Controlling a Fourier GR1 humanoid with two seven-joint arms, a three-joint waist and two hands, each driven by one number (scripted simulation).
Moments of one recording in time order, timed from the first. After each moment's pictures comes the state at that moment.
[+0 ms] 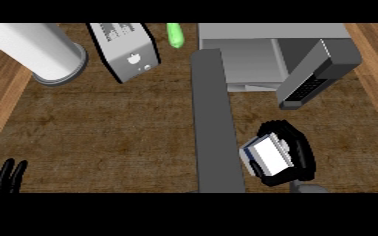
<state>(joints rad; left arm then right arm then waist) 0.59 0.02 0.16 -2.12 0.21 -0.32 -0.29 -0.02 -0.02 -0.01 -1.24 -0.11 0.24 -0.58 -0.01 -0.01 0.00</state>
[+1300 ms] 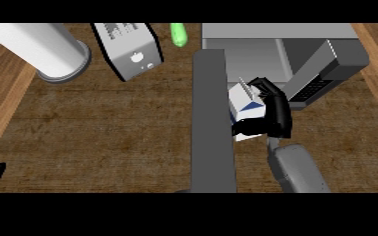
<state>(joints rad) 0.54 0.06 0.33 -2.03 0.30 -0.43 -0.28 -0.31 -0.05 0.14 -1.21 -0.09 -0.31 -0.35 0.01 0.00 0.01</state>
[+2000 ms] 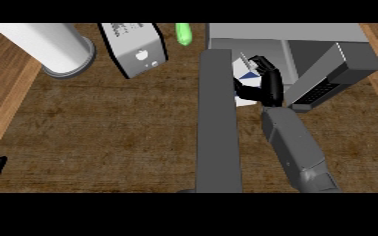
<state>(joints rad) 0.49 0.08 0.37 -1.99 0.31 -0.46 -0.25 -0.72 -0.06 -0.11 -0.51 -0.13 -0.27 -0.67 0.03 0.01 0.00</state>
